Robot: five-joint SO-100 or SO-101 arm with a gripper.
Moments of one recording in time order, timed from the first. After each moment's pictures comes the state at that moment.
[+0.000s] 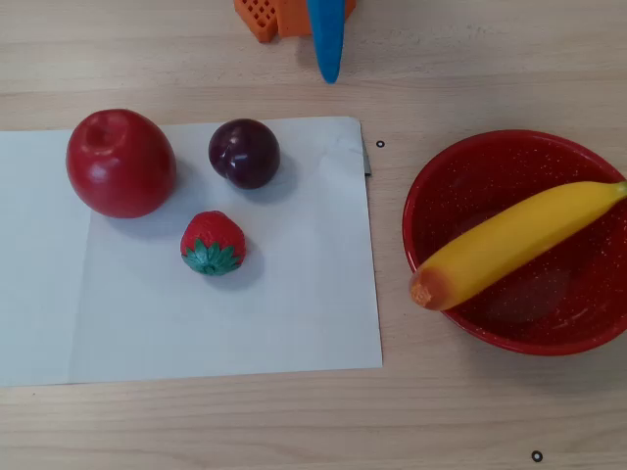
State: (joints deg) arm 9.4 145.5 120.0 62.9 -7.6
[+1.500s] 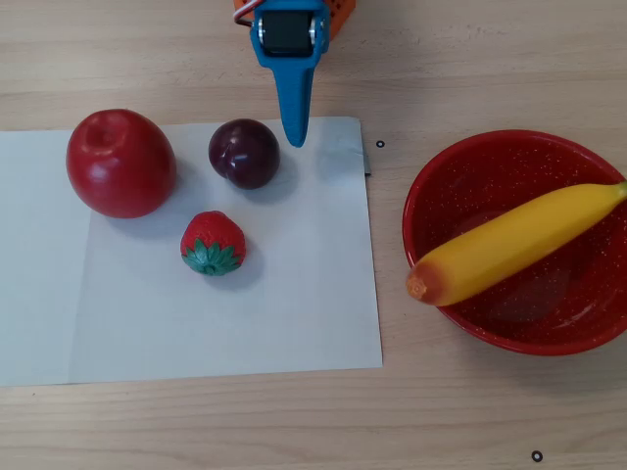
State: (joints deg) arm 3.1 187.9 179.1 52.2 -13.4
